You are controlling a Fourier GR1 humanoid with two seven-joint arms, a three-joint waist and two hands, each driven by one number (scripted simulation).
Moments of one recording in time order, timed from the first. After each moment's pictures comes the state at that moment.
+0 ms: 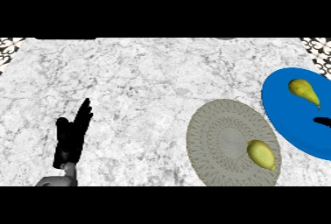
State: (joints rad) left arm -0.03 0.09 -0.01 -1.47 -0.11 0.14 0.22; right arm -0.44 -0.59 -0.56 -0.61 0.19 0.19 -0.50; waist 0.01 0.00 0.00
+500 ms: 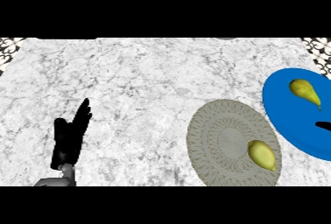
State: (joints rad) left arm -0.02 0.09 0.00 -1.50 -0.11 0.12 0.24; right arm -0.45 -0.63 -0.53 -0.47 0.19 0.11 -0.56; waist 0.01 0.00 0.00
